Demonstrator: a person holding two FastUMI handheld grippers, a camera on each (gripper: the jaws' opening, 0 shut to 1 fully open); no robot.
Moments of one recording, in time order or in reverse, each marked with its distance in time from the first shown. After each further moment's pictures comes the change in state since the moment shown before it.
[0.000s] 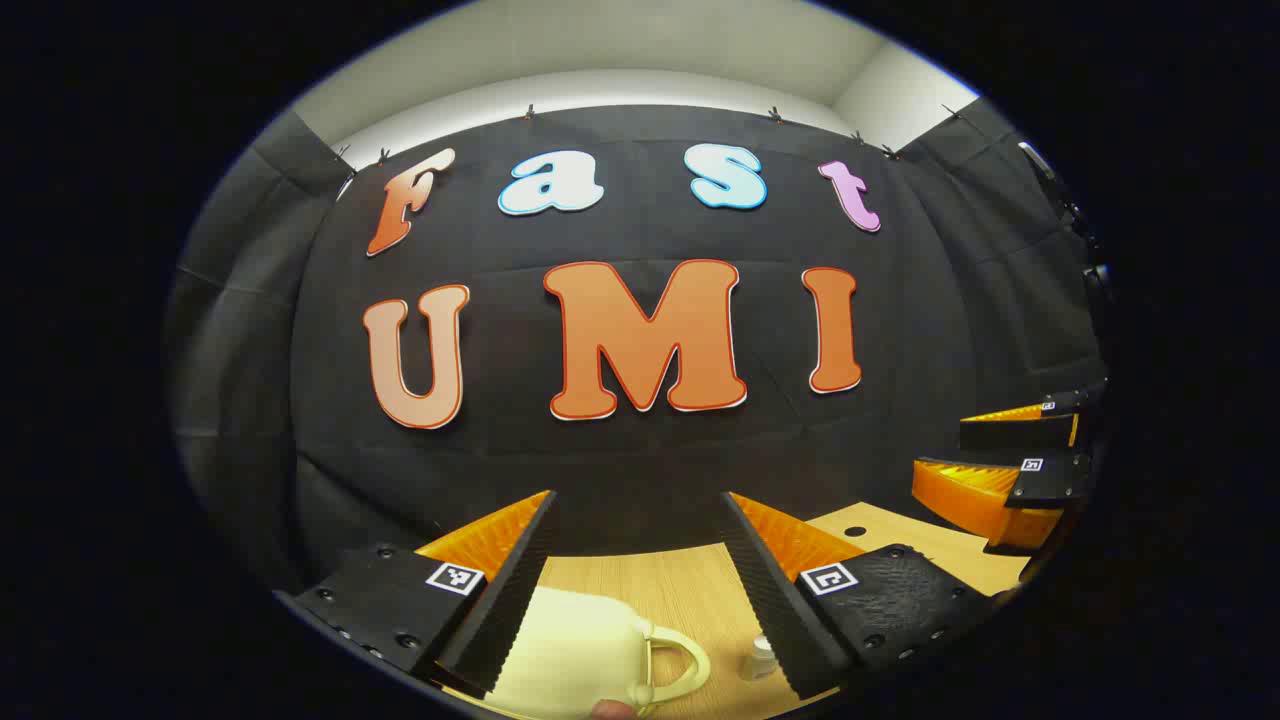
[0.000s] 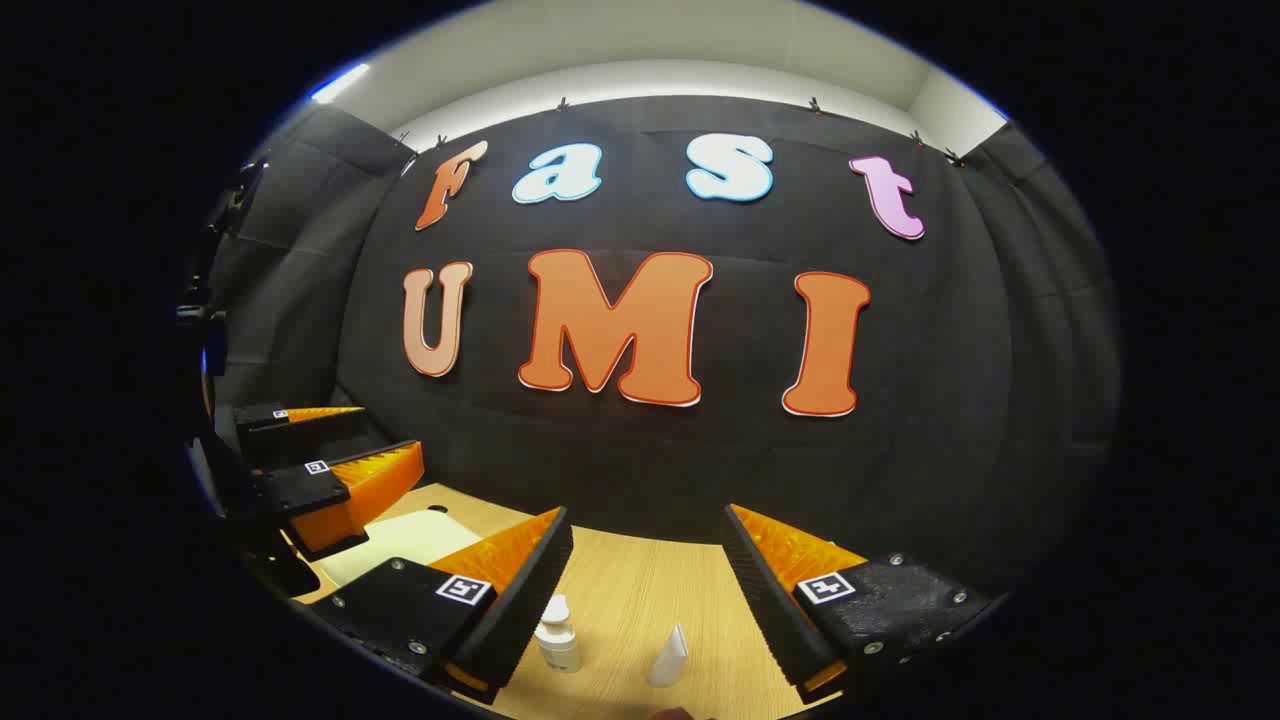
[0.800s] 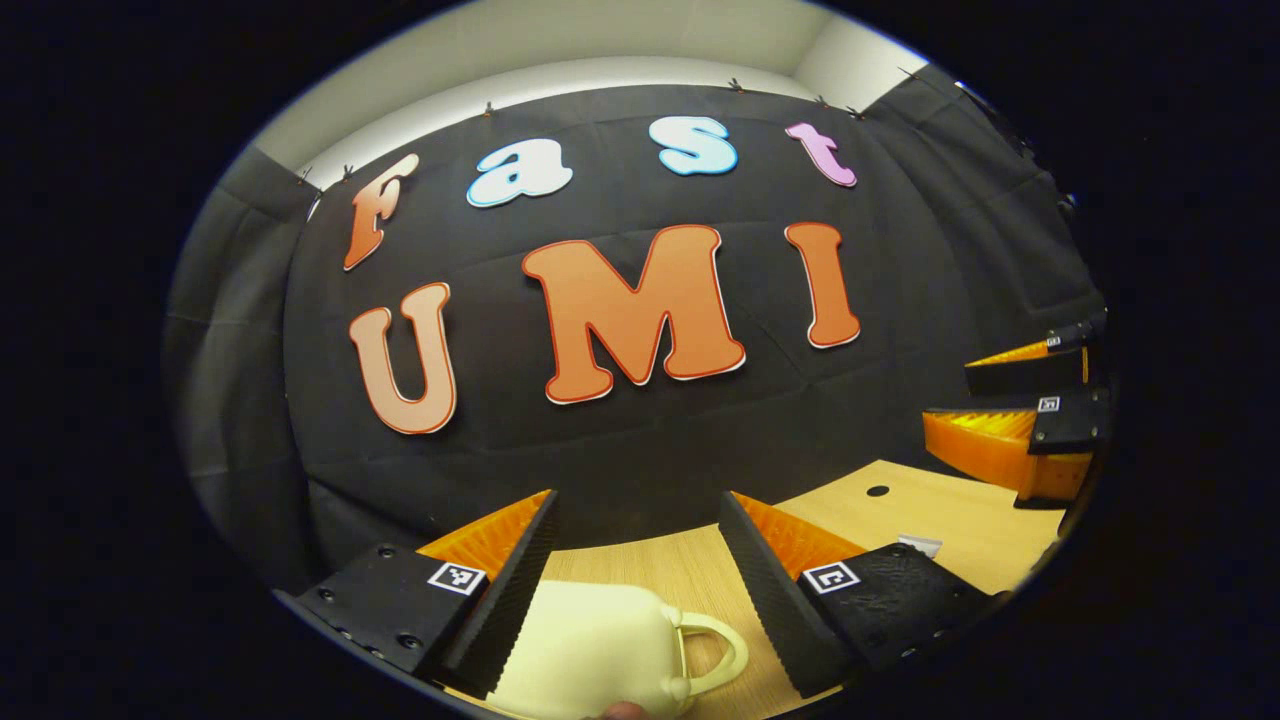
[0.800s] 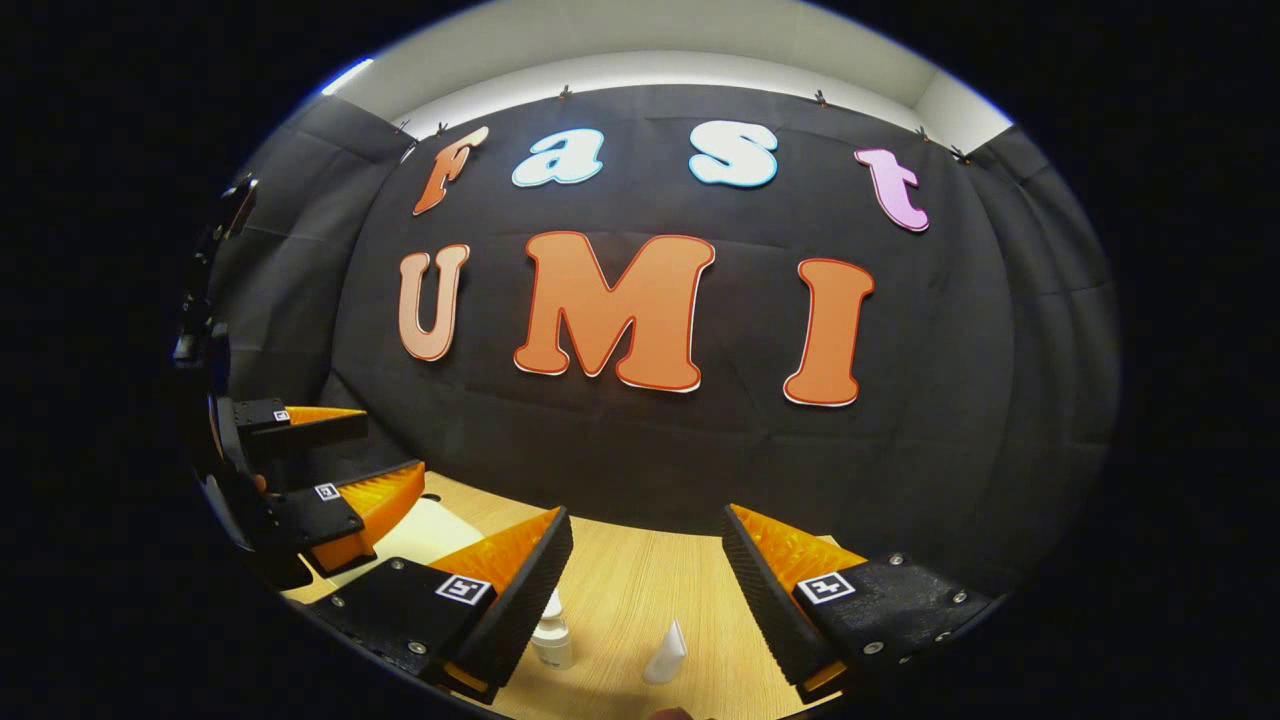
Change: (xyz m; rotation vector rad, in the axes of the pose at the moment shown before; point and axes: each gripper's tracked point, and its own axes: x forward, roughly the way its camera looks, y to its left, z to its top) left arm 0.011 -0.009 -0.037 0.153 0.069 -0.023; right arm 0.010 -0.002 -0.015 -0.008 0.033 -0.002
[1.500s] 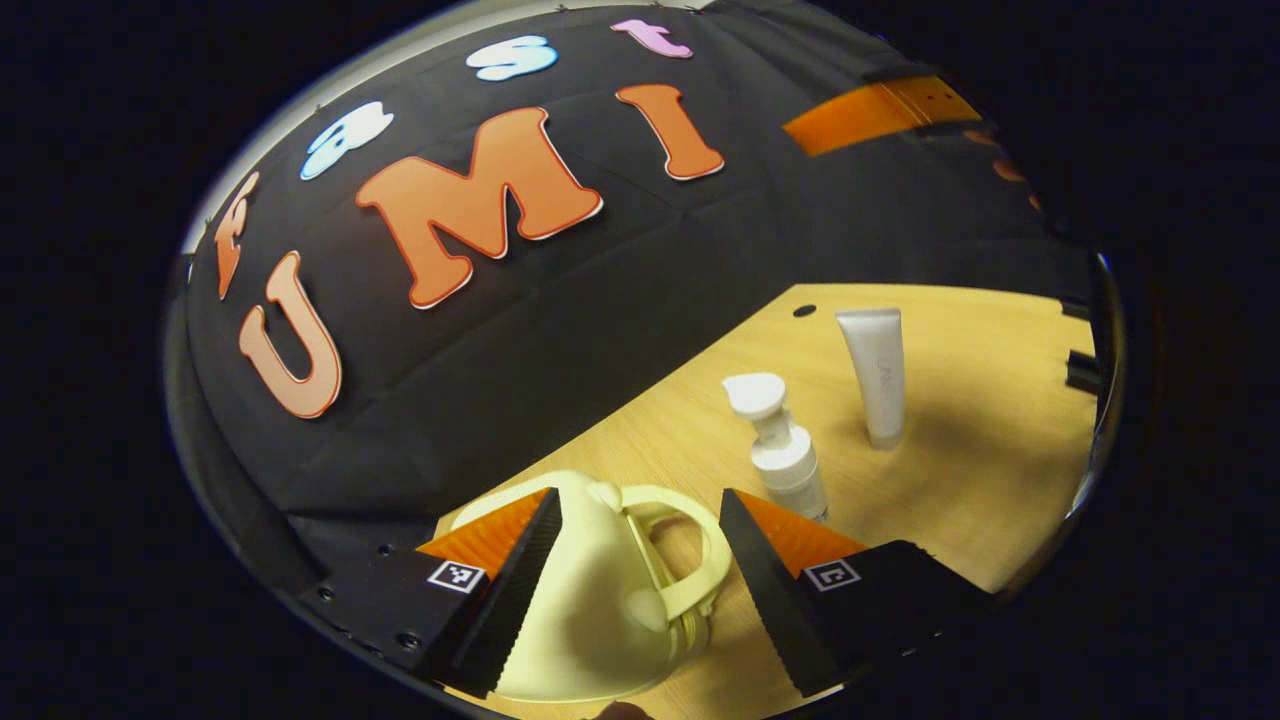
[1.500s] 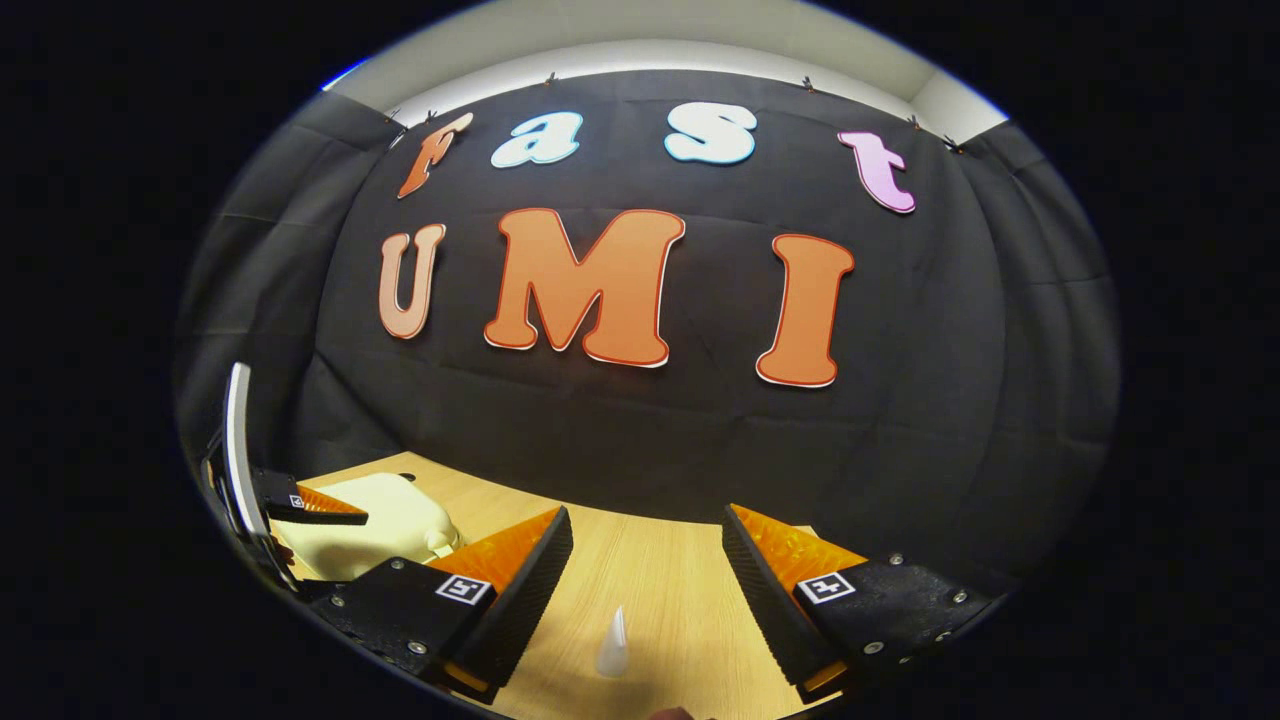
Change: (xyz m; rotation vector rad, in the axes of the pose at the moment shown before) left arm 0.003 -0.060 -0.156 0.354 0.316 -0.233; right arm 0.008 -0.049 -0.032 -0.017 0.051 -0.026
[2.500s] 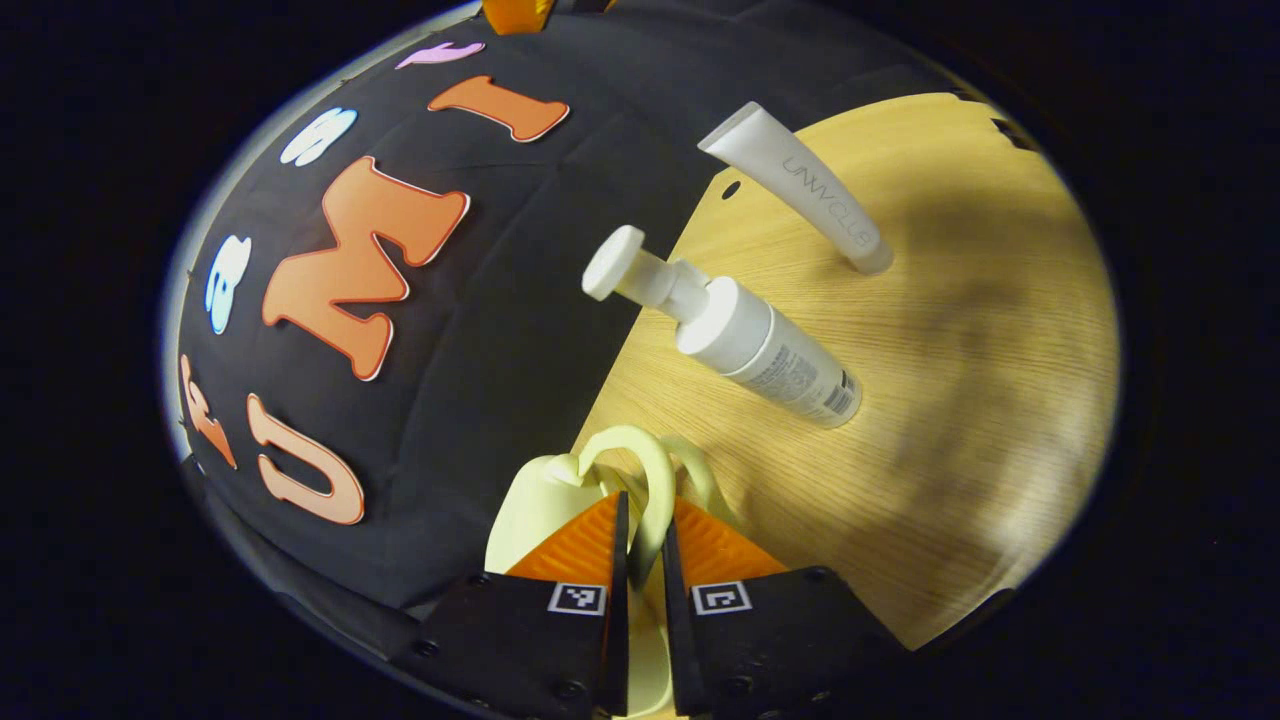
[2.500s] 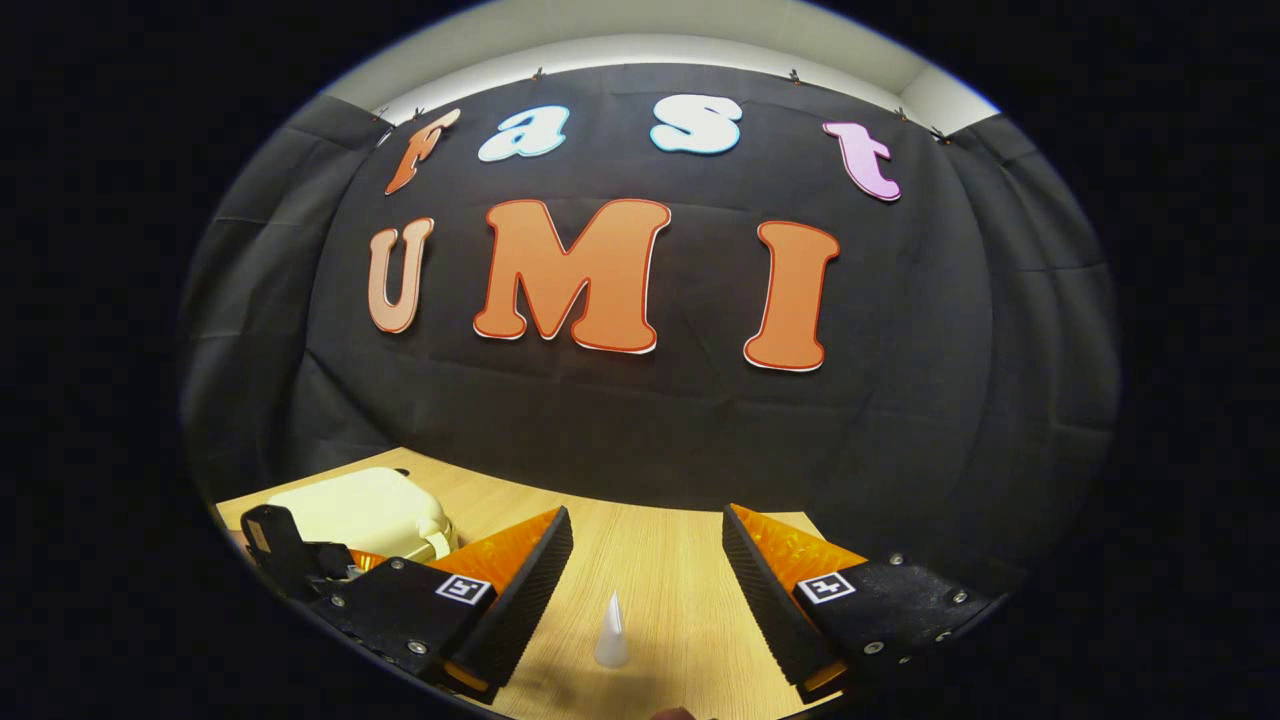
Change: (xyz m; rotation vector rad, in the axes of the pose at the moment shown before) left arm 0.034 -0.028 -0.046 0.414 0.113 0.046; right arm -0.006 -0.003 -0.009 0.022 0.025 -0.038
